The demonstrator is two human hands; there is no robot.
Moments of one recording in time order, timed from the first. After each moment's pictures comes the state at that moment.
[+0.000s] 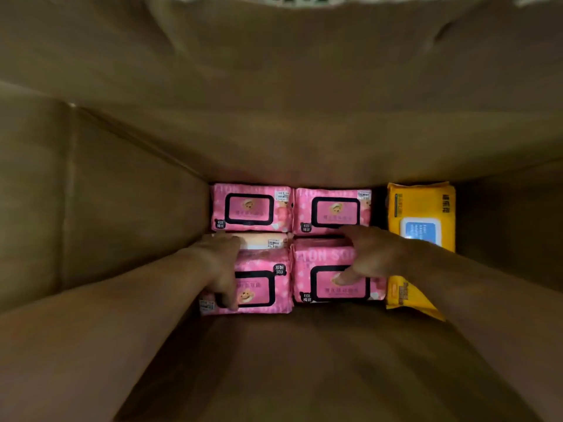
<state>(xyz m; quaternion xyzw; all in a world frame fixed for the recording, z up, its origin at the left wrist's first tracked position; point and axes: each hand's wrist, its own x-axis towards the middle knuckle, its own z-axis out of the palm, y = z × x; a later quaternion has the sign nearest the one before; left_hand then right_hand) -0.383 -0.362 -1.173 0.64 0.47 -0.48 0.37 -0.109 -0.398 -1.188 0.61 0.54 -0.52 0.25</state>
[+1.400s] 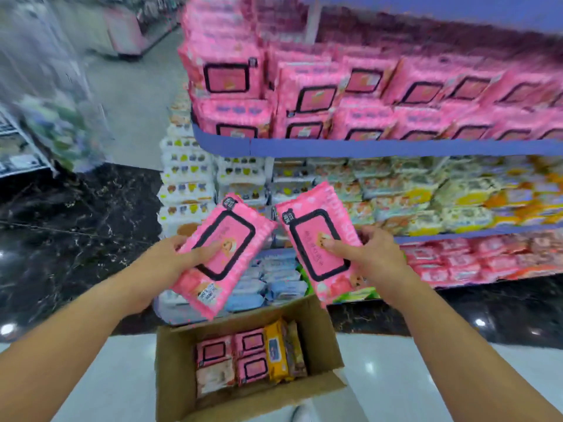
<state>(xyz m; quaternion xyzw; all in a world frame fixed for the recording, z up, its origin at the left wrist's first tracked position) -0.332 -0.328 -0.401 0.55 0.48 0.15 0.66 -0.026 -0.461 -0.371 0.71 0.31 -0.44 -0.46</state>
